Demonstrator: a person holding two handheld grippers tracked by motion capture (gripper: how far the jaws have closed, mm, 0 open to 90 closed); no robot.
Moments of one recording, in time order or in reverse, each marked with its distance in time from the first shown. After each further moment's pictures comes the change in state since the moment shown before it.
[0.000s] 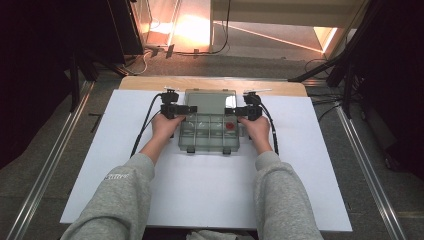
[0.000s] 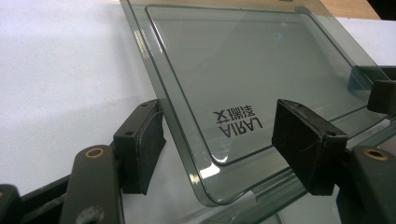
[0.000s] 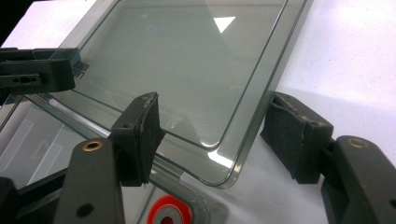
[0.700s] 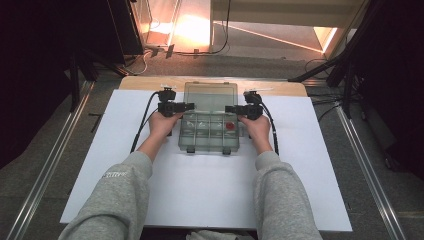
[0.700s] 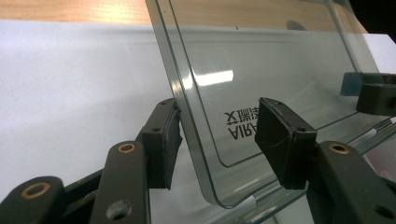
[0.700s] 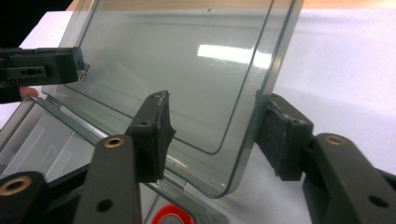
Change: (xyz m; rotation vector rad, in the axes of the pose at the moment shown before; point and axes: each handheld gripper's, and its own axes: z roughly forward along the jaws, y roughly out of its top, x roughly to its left) left arm 0.004 0.007 -0.008 -0.038 -0.016 0.018; right arm -0.001 0.002 -0.004 -0.043 0.020 -0.024
